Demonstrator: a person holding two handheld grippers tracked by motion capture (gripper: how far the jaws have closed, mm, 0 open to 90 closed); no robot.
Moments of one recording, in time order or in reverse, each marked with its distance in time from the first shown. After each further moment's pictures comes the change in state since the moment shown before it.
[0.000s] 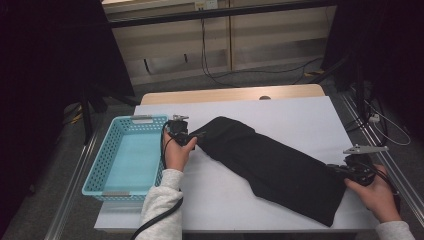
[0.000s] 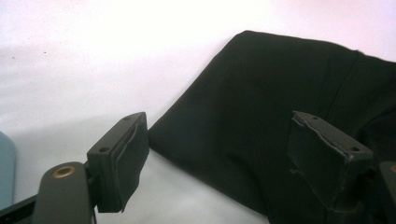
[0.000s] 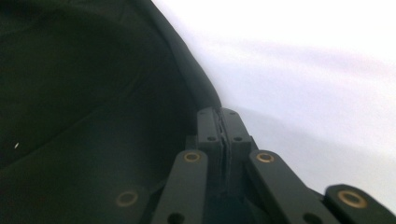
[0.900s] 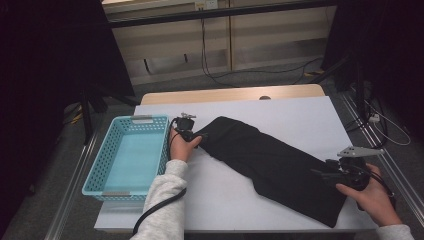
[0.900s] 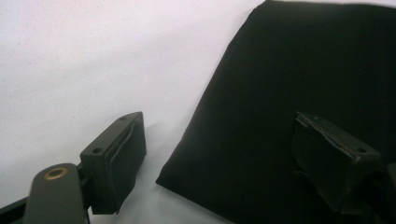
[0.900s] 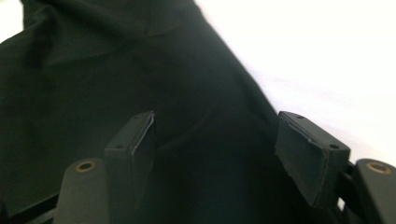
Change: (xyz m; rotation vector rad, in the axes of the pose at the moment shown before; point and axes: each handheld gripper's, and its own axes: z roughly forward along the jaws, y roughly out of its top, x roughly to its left) left arm 0.005 0.005 0.040 0.097 0.013 0.103; right arm 0.028 0.006 -0.002 -0.097 0.088 -0.074
